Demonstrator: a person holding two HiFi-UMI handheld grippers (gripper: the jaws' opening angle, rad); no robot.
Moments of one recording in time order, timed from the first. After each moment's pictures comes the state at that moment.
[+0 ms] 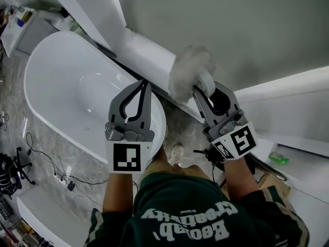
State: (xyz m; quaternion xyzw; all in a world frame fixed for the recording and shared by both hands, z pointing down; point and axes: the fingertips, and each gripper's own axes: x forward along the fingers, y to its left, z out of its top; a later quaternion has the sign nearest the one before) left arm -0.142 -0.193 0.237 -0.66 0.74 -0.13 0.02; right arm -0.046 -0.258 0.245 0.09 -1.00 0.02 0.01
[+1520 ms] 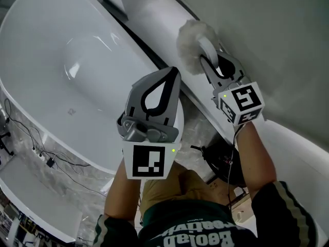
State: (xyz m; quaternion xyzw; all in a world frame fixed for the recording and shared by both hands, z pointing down) left arm -0.287 -0.232 0.460 -0.63 0.77 -0.09 -0.04; right arm -0.258 -0.334 0.564 0.02 -0.95 0.00 0.30
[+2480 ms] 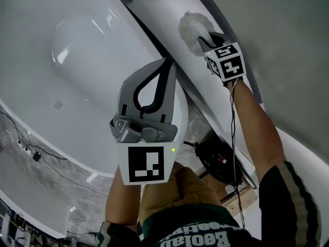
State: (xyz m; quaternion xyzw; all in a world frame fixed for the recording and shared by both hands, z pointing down) left arm -0.330 -0.201 0.527 -0.58 0.81 -0.07 -0.10; right arm -0.301 -0.378 0.744 0.01 -0.86 -0.06 0.50
